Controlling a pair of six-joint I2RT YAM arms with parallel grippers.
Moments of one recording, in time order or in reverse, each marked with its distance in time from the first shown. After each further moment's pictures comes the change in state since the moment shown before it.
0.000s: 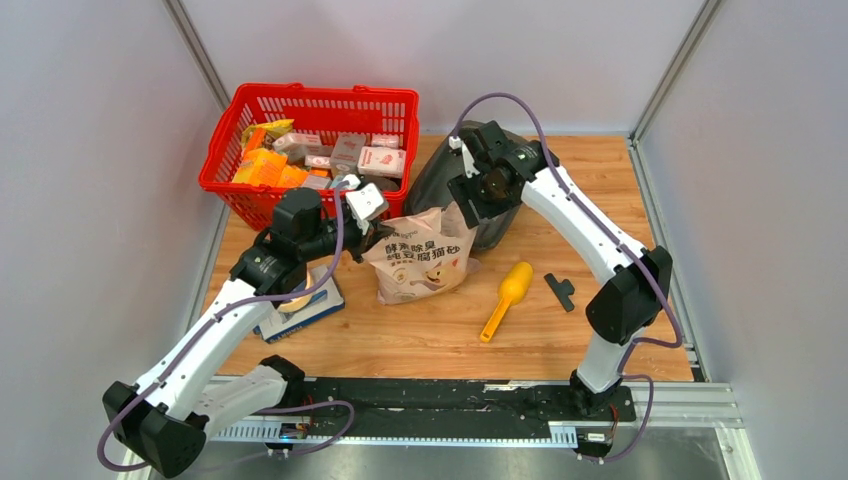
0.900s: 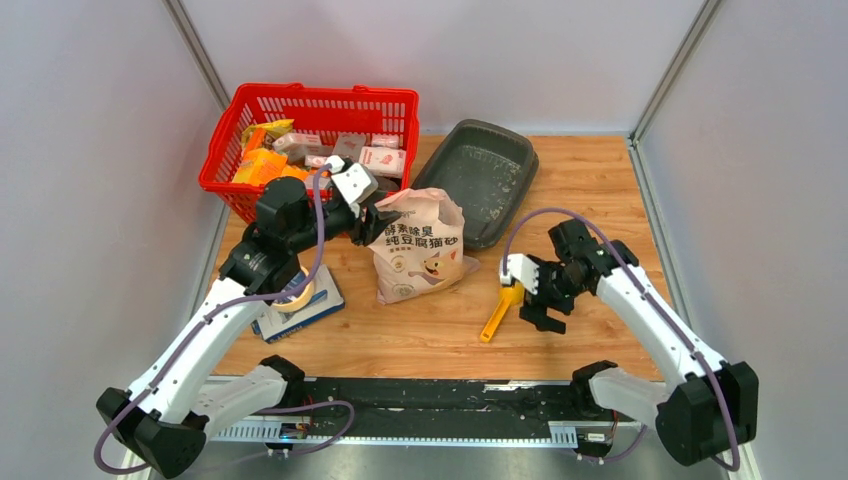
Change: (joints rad) left arm 0.002 0.002 0.080 0.102 -0.009 -0.060; right arm -0.269 -0.620 -0.898 0.037 -0.401 -0.972
